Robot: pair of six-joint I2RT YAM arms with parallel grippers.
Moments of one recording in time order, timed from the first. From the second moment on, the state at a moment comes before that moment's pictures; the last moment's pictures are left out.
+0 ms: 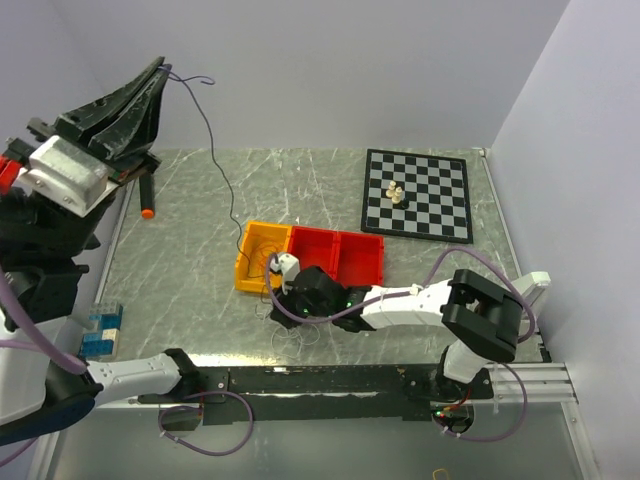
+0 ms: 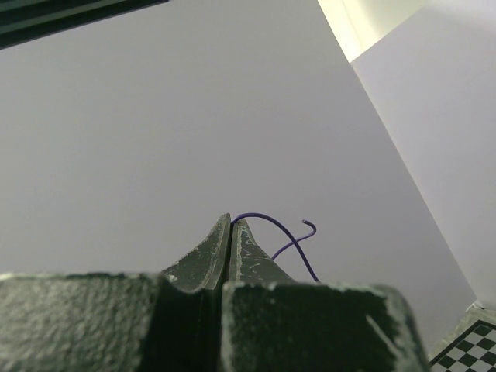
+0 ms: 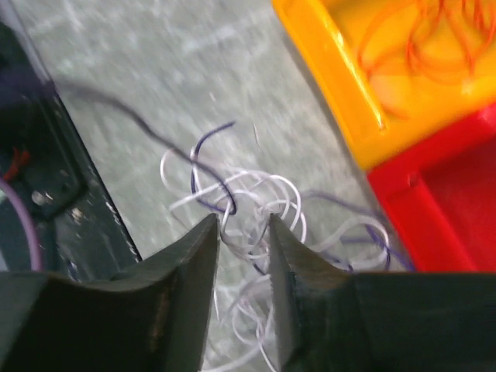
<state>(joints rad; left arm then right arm) -0.83 1.10 2.01 -0.19 0.03 0.65 1.15 1.60 0.82 0.25 -0.04 0.35</state>
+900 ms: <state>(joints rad) -0.83 1.19 2.21 0.11 -0.05 0.87 1.17 1.11 0.30 0.11 0.07 0.62</state>
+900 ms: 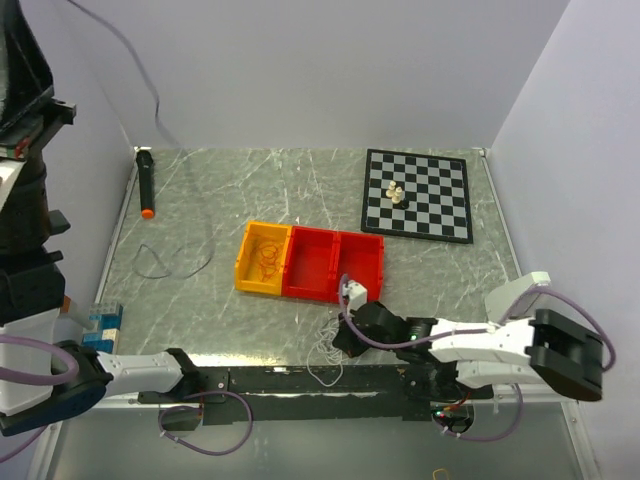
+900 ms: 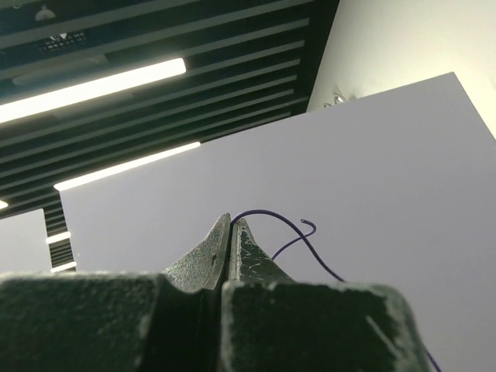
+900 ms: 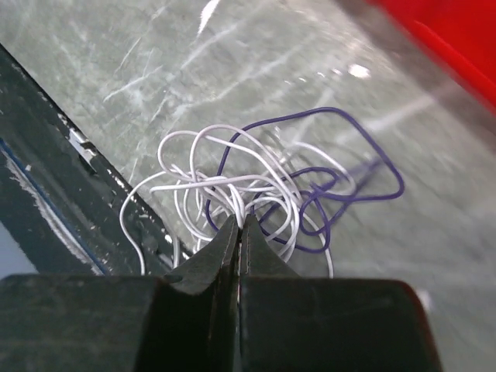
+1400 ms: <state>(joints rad) -0.84 1.26 1.95 0.08 -0.03 0.78 1.18 0.77 0.25 -0.05 0.16 0.71</state>
